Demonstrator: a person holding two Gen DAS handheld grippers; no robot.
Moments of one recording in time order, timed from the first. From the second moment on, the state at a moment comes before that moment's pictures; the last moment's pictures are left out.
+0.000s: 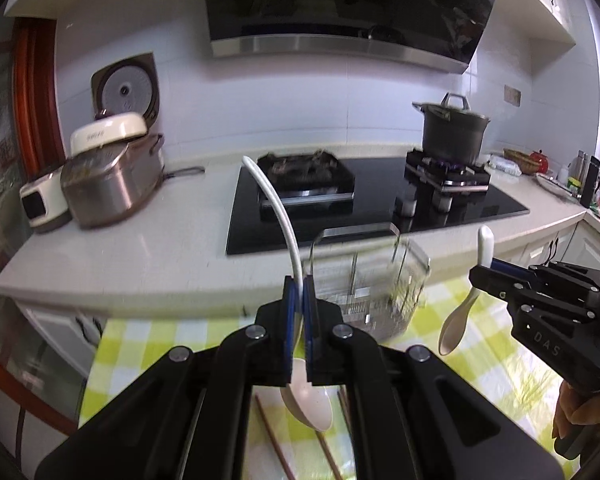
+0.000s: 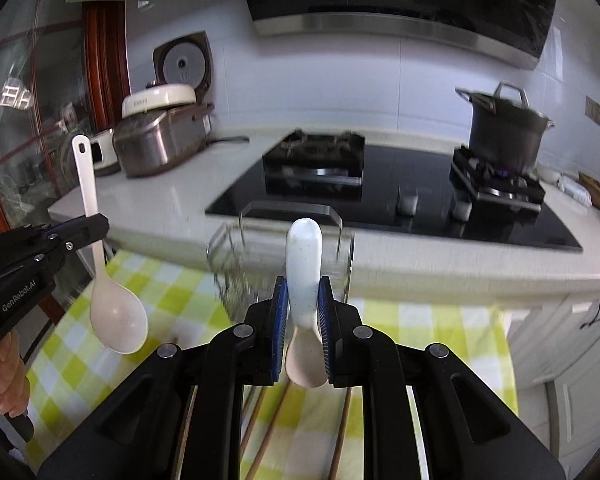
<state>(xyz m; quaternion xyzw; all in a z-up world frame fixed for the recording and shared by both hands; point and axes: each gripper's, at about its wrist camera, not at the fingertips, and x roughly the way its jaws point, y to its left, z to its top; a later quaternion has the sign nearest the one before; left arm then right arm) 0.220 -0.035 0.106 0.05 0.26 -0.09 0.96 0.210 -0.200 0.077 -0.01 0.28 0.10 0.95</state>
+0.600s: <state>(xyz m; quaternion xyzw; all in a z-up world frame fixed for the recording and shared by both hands) 0.332 -0.060 0.131 0.00 0.25 -0.11 0.96 0.308 -0.206 0.106 0.01 0.26 0.14 0.96</state>
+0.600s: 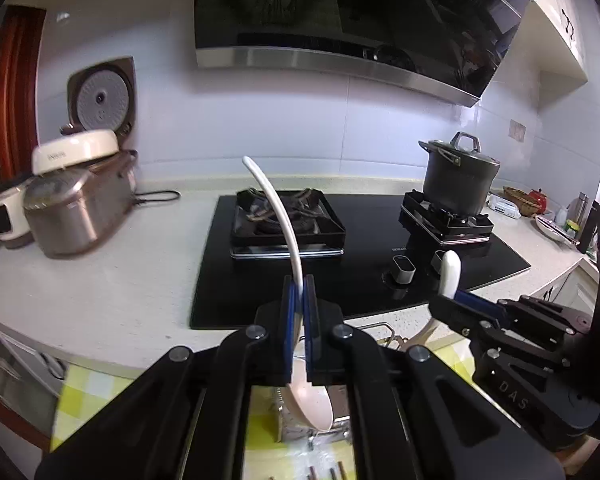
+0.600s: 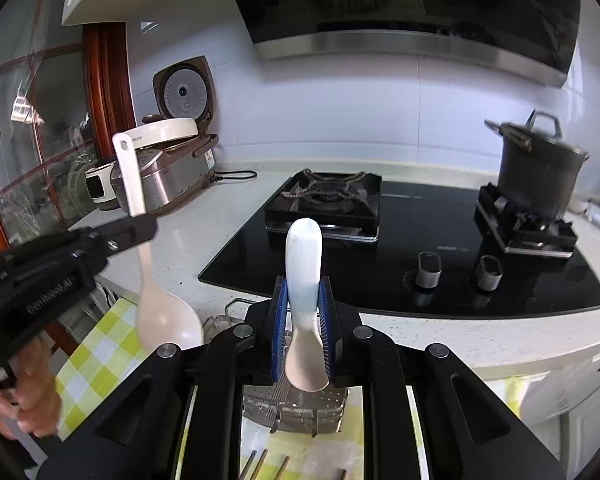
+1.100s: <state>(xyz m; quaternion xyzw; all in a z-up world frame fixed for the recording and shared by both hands) 0.378 -0.077 0.021 0.01 0.31 -0.11 0.94 0.343 -0.204 0.025 0.01 0.31 0.15 0.94</state>
